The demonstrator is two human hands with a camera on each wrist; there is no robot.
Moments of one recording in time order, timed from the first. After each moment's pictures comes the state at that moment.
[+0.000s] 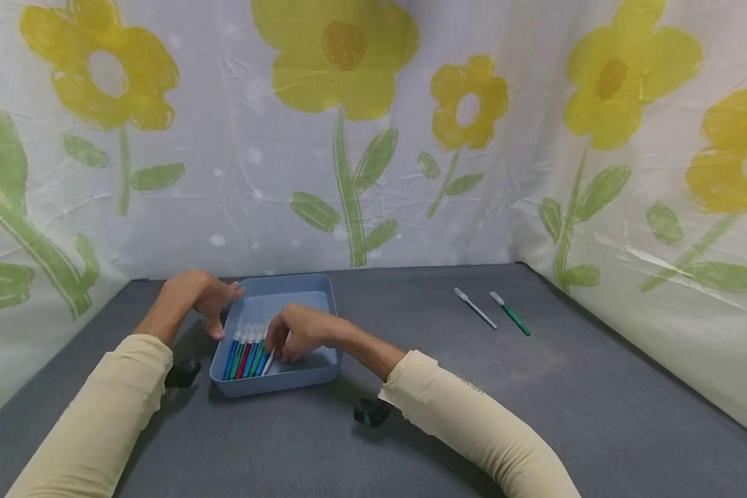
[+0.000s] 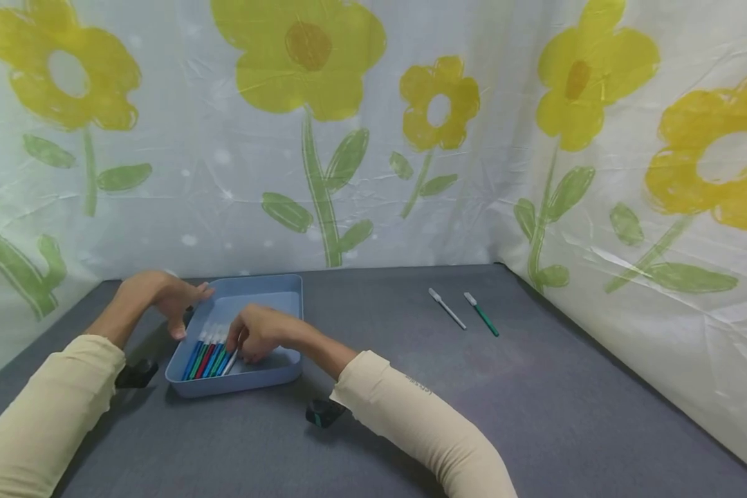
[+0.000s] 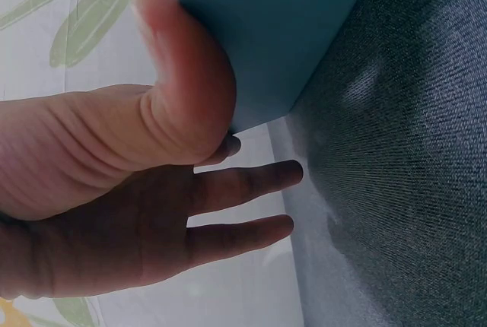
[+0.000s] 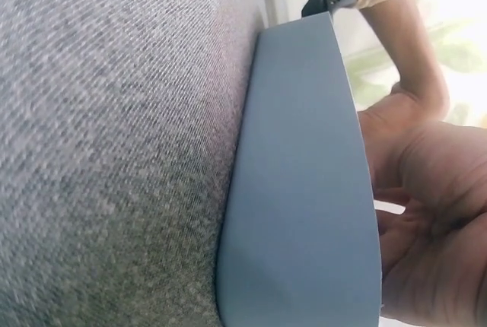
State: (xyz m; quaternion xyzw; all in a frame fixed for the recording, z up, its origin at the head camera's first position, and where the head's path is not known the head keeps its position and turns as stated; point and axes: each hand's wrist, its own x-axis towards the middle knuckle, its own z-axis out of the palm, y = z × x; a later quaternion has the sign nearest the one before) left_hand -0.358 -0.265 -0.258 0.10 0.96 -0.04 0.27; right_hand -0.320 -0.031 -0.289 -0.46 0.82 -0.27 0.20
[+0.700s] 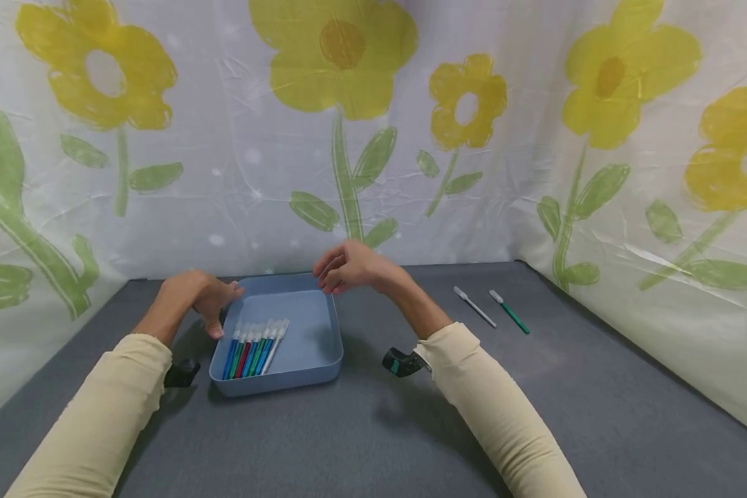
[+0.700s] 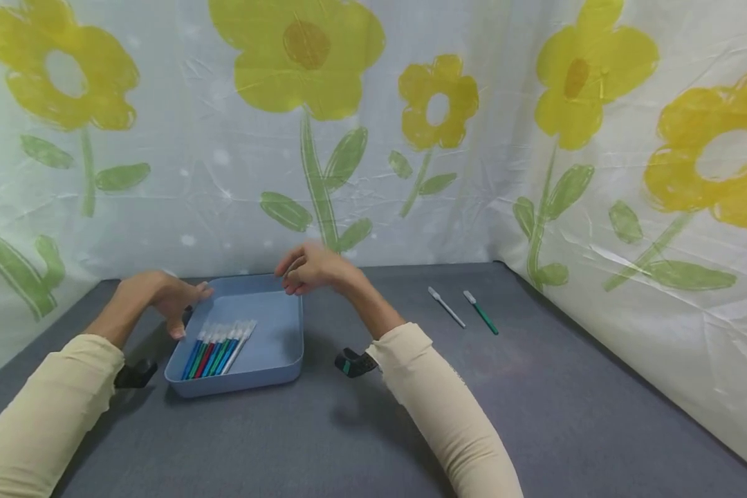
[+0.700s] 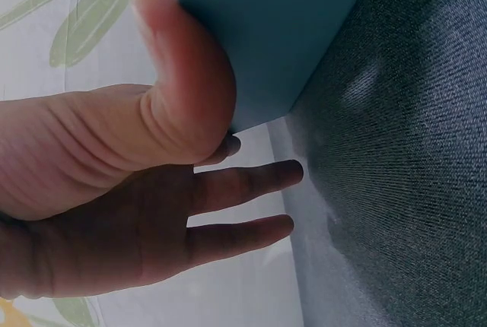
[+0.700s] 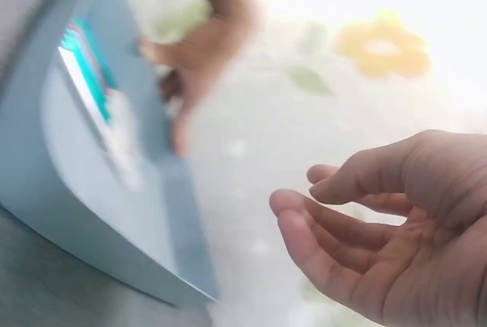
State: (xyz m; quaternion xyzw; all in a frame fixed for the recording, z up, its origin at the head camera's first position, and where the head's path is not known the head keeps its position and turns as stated) left_hand -0.360 -0.265 -0.261 0.09 0.96 -0.05 0.27; right_hand -0.354 0.037 -0.224 -0.30 0.83 -0.44 0.15
